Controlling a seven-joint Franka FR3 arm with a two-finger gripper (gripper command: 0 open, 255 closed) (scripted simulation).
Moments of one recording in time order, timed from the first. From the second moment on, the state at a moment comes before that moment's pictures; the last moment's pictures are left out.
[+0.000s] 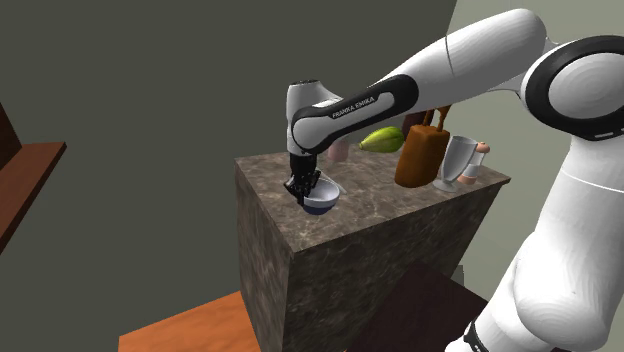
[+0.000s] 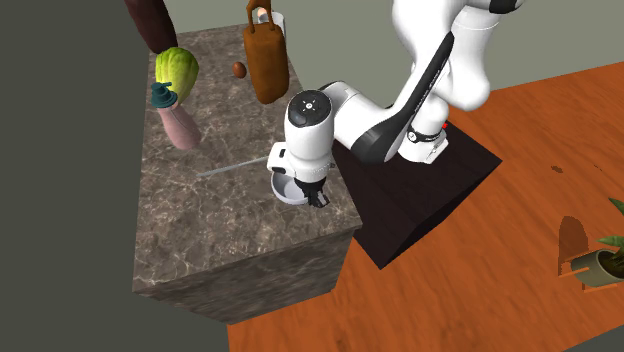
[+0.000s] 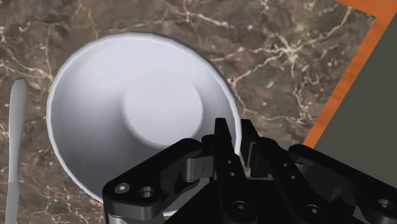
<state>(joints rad) 0.02 0.13 0.11 -2.03 -0.09 2.10 0.18</state>
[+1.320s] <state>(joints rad) 0.02 0.06 0.11 -1.91 -0.07 1.92 0.16</state>
